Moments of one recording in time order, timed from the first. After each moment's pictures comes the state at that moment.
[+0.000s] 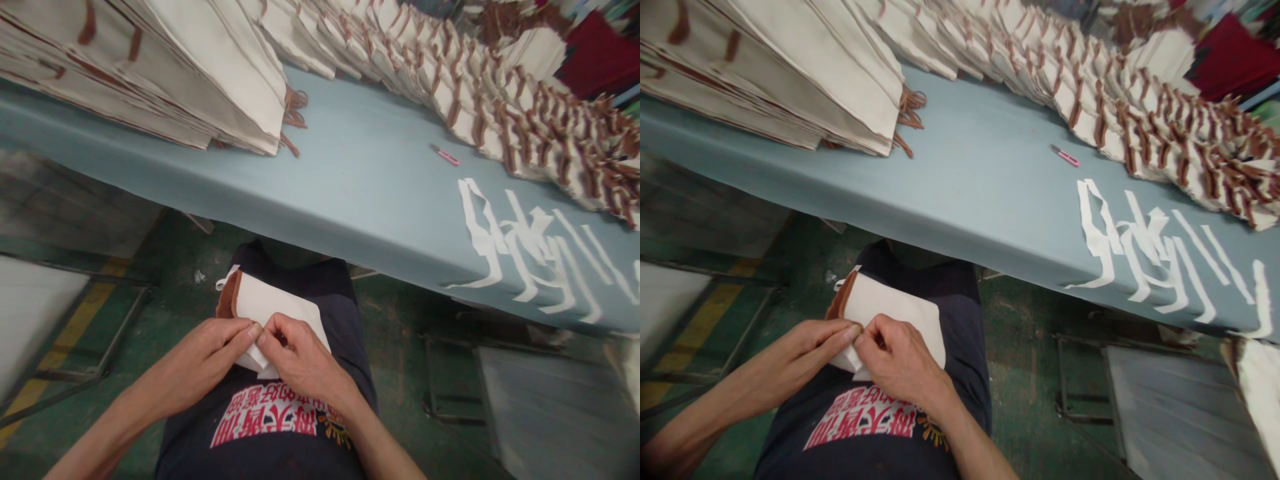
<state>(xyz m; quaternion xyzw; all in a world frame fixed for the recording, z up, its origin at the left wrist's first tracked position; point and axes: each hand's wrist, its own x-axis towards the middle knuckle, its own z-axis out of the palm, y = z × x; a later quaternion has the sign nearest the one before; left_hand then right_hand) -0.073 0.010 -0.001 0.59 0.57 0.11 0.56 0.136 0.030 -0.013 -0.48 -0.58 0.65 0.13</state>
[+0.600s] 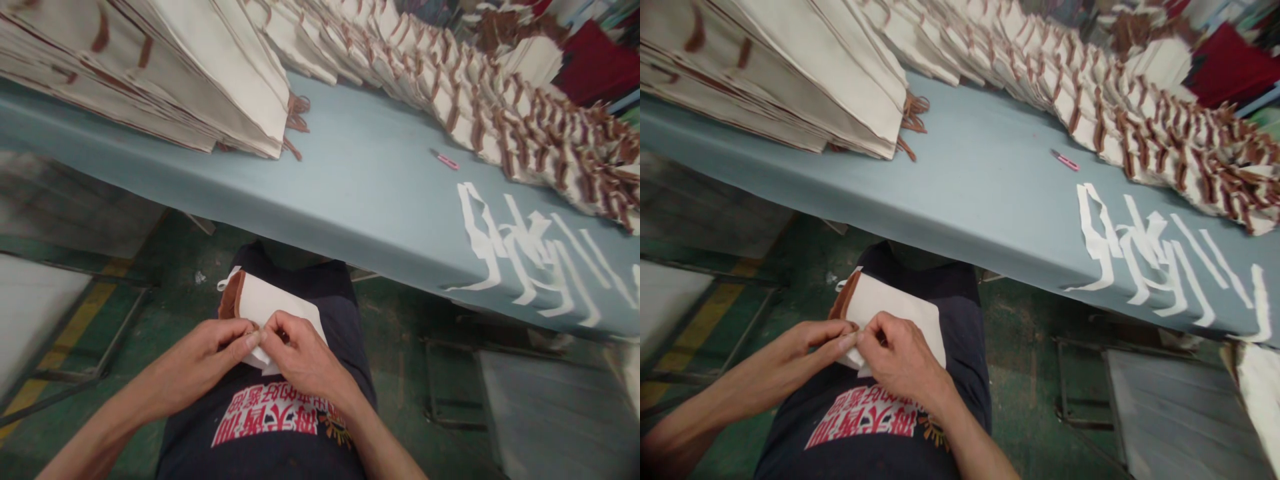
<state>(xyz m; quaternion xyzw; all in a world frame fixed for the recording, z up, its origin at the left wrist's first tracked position) -0.081 0.005 0.001 0.56 0.54 0.12 0.61 0.134 0.031 -0.010 -0.48 -0.57 0.65 0.14</state>
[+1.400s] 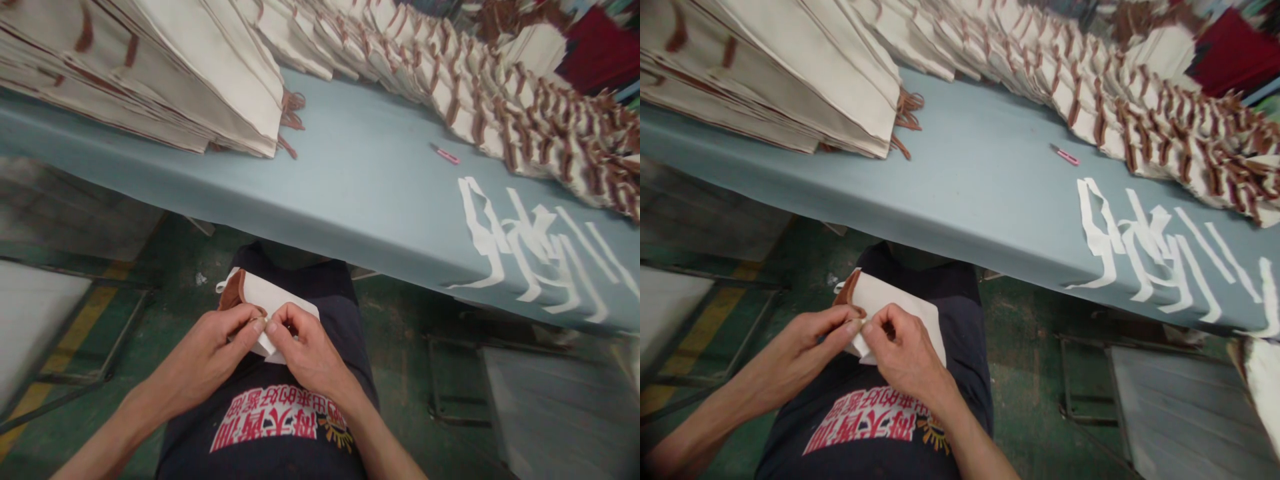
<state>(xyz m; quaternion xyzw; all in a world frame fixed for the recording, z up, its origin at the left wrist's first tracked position) -0.062 0.018 0.005 0.61 0.57 0.21 0.51 0.140 0.035 -0.013 -0.49 -0.52 0.67 0.21</state>
